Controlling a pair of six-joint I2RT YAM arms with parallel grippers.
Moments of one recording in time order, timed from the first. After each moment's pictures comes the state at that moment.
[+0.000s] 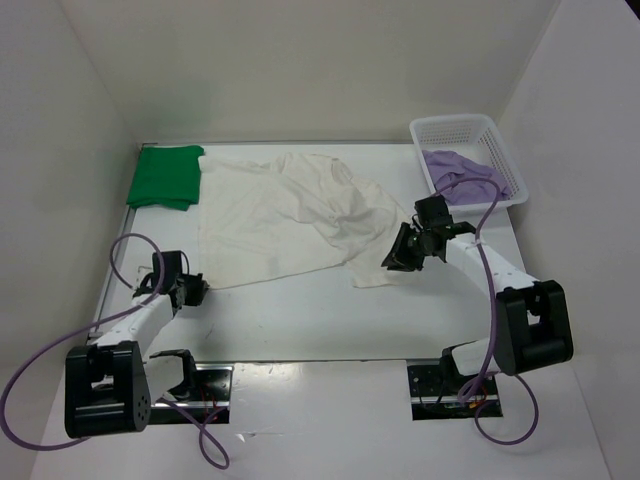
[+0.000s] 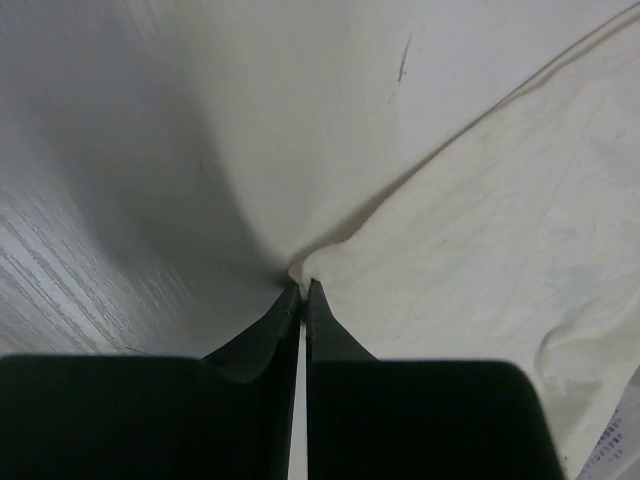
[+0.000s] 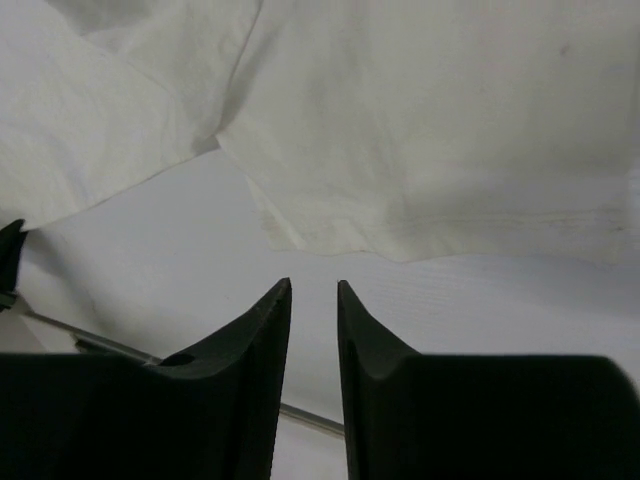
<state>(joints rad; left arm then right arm) 0.14 1.09 0.36 -0.25 -0.05 -1.33 0.20 1.38 0.85 -0.53 -0.31 0.63</state>
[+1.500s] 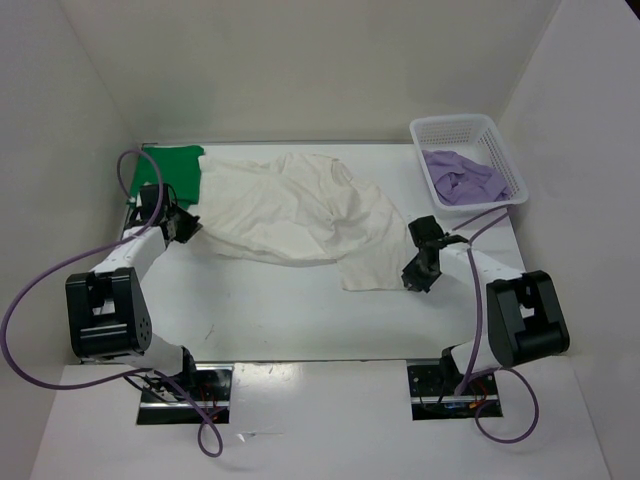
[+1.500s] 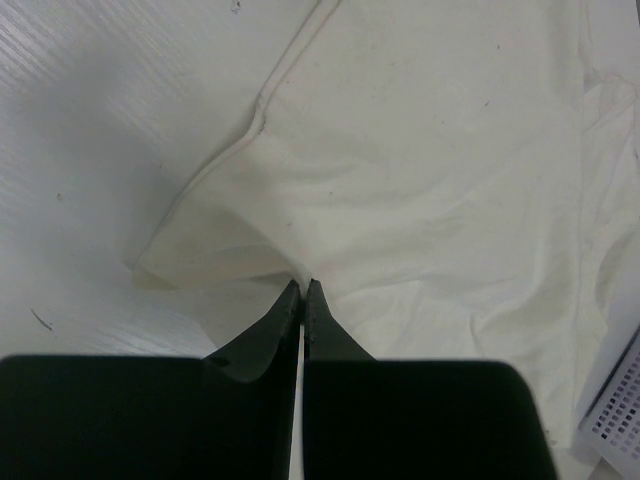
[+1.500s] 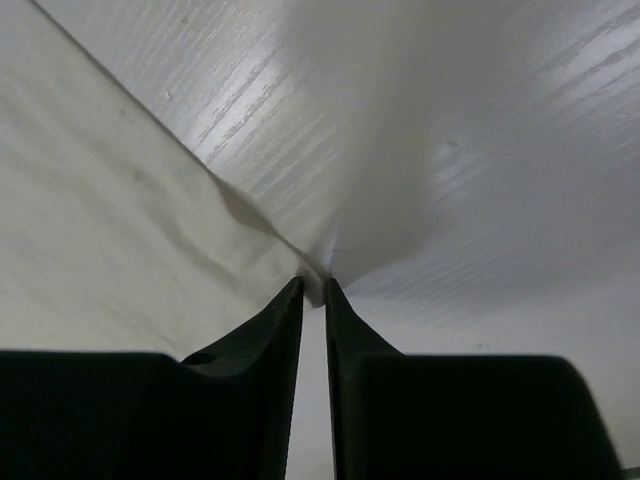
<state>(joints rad) 0.18 1.50 0.92 -0.22 0.06 -0.82 0.23 1.42 0.70 -0.58 0.15 1.03</state>
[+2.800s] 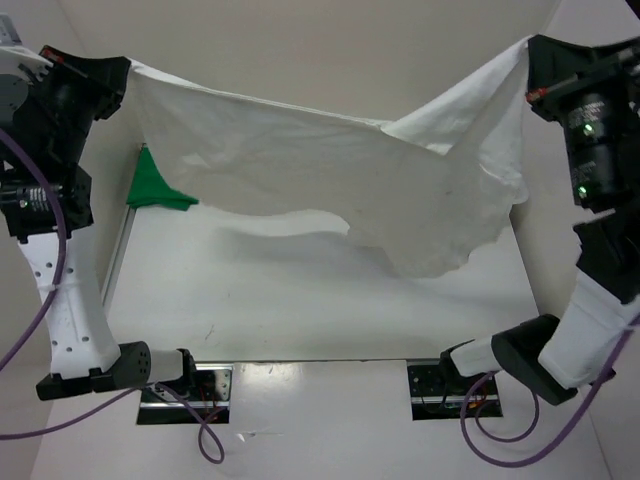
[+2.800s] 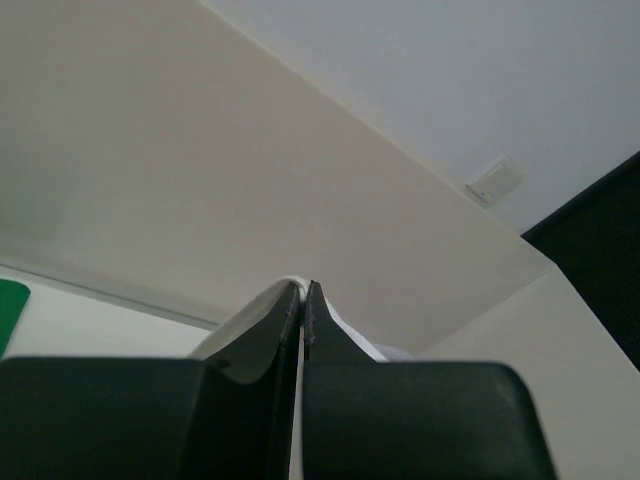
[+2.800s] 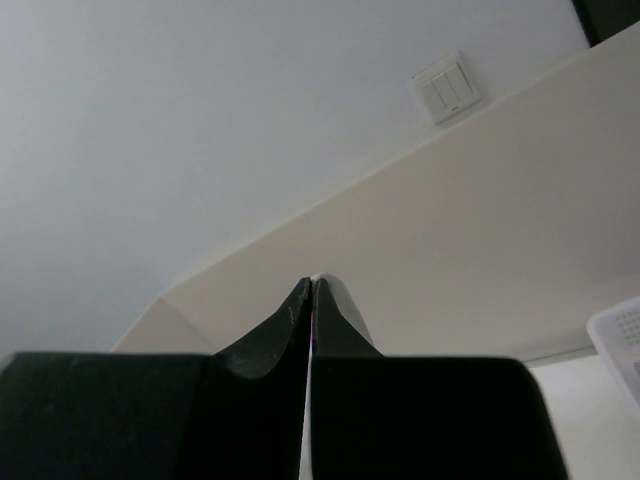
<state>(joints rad) 0.18 1.32 2.08 -0.55 0.19 -0.72 0.35 1.40 2.65 -0.87 0.32 0.55</state>
